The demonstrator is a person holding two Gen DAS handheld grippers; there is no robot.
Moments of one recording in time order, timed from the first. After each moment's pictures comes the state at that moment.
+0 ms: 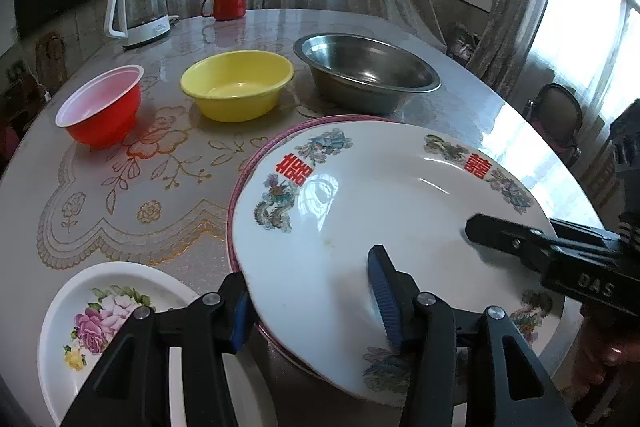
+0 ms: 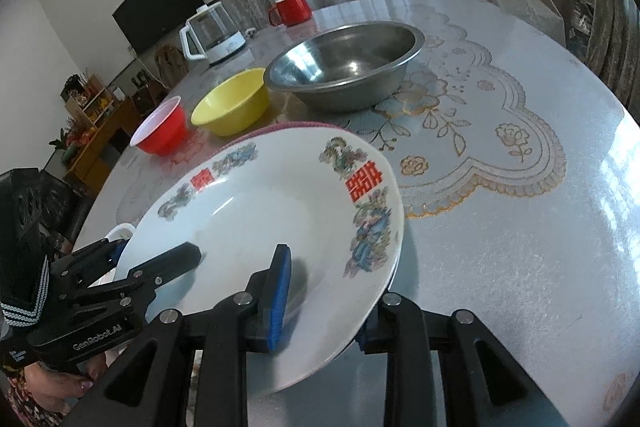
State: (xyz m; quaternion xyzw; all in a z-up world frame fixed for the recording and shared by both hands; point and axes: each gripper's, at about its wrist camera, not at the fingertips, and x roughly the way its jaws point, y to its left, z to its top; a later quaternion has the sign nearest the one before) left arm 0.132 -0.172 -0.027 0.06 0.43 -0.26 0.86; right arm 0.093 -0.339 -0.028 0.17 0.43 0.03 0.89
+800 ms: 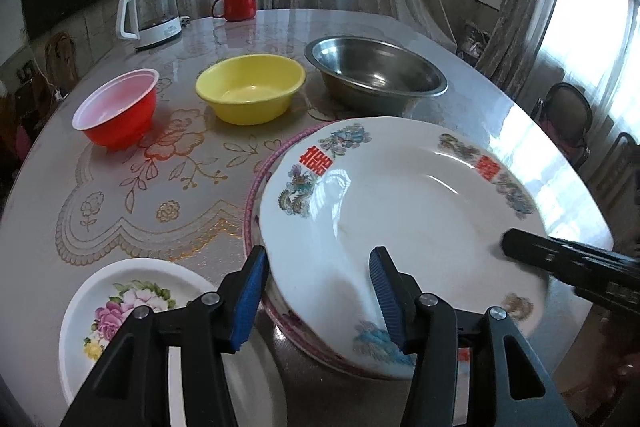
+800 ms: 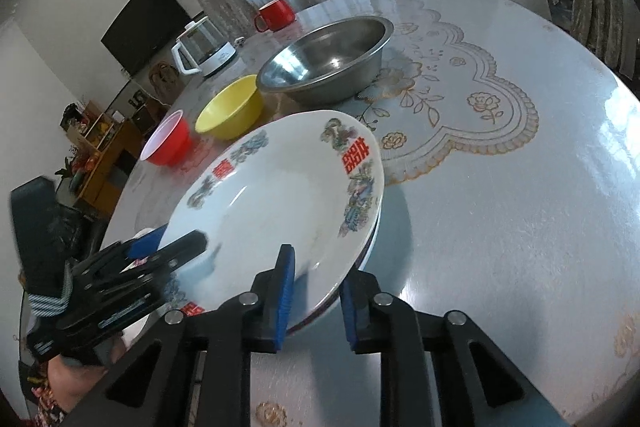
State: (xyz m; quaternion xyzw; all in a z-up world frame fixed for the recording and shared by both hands) left arm 0.129 -0.164 -0.016 0.07 0.43 -0.24 0.87; right arm 0.065 -0.349 -0.020 0.23 0.42 0.01 0.88
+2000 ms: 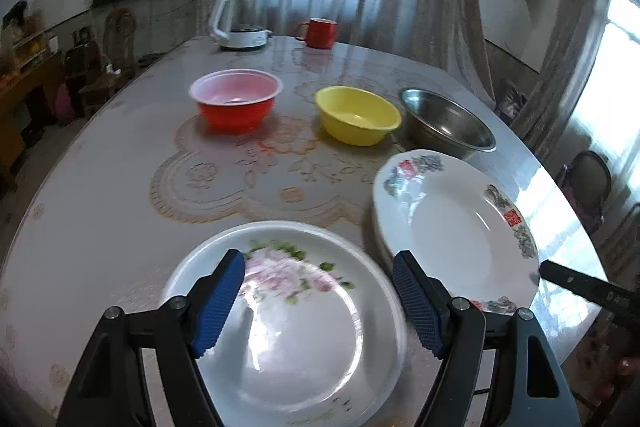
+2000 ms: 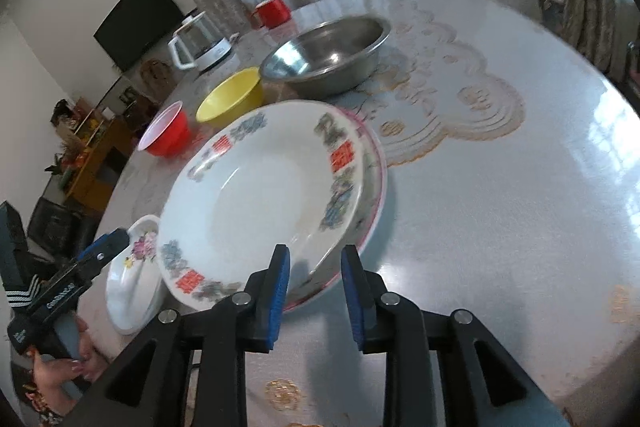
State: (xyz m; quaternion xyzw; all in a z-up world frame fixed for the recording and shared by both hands) left arm 0.109 -0.058 0.002 -0.02 0.40 -0.17 0.90; right arm 0.041 -0.332 -0.009 0.21 0.42 -0.01 0.88
